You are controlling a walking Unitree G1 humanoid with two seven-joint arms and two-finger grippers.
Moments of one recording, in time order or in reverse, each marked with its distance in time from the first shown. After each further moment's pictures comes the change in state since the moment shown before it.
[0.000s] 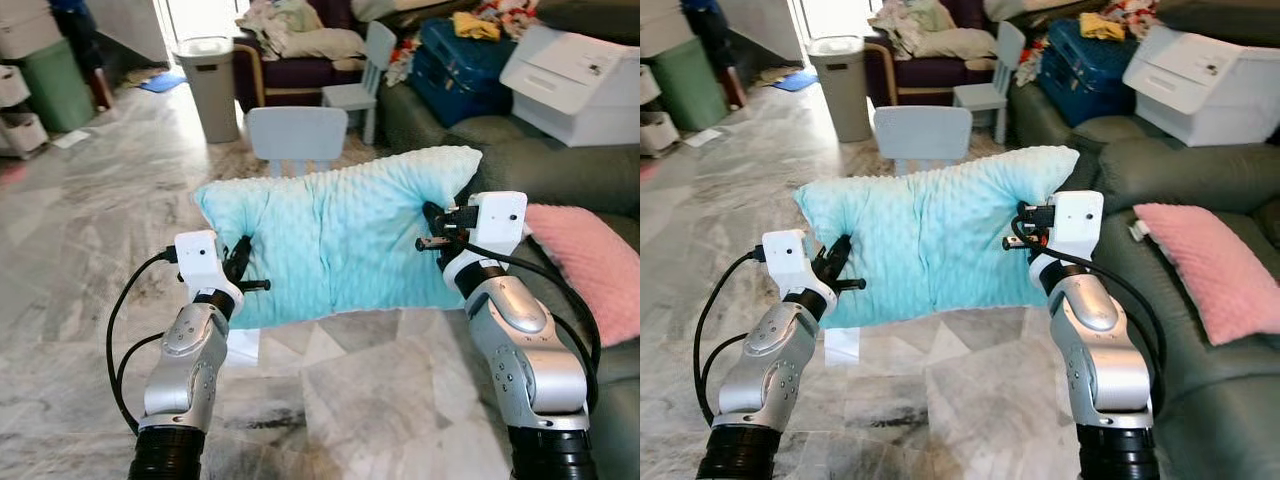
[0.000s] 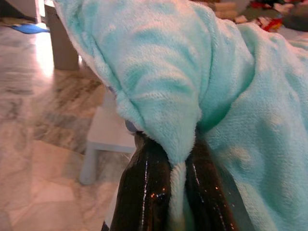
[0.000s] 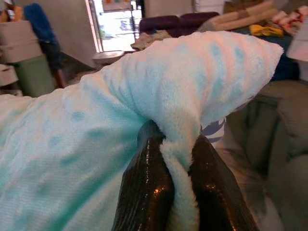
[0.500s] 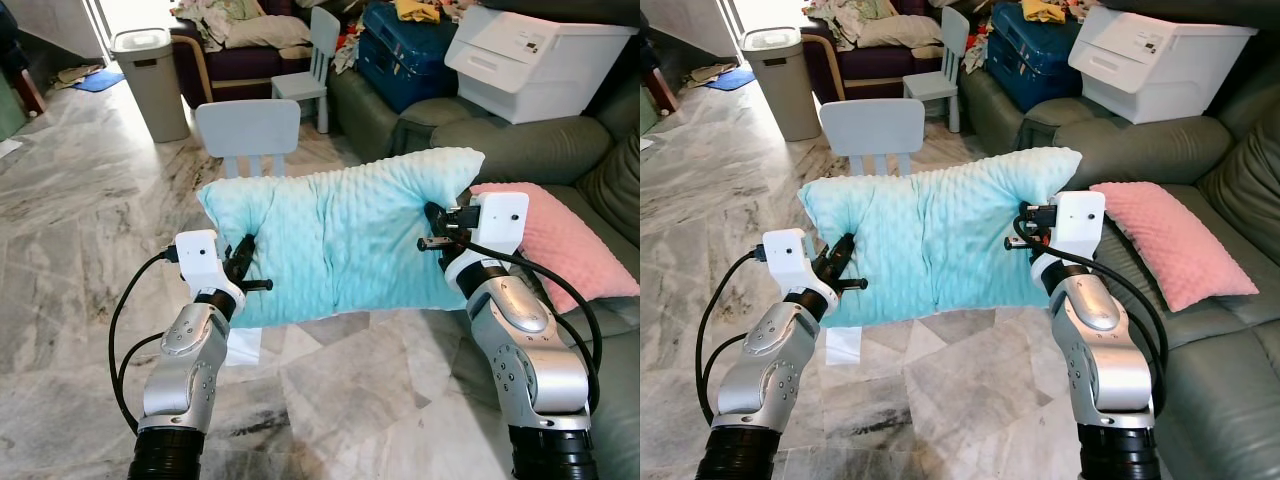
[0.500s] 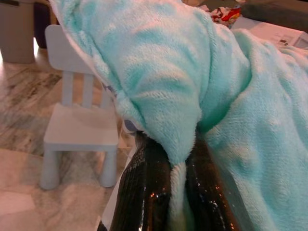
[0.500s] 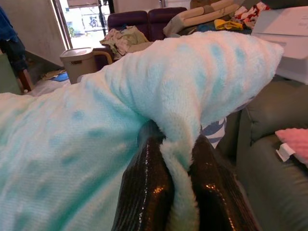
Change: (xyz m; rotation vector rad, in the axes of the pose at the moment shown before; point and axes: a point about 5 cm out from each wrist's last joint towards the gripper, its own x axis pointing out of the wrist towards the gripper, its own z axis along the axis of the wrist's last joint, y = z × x) left arm -0.001 -0.001 0.001 -0.023 -0.003 -0.040; right arm 0.000 0.000 -0.001 0.001 0.009 -0.001
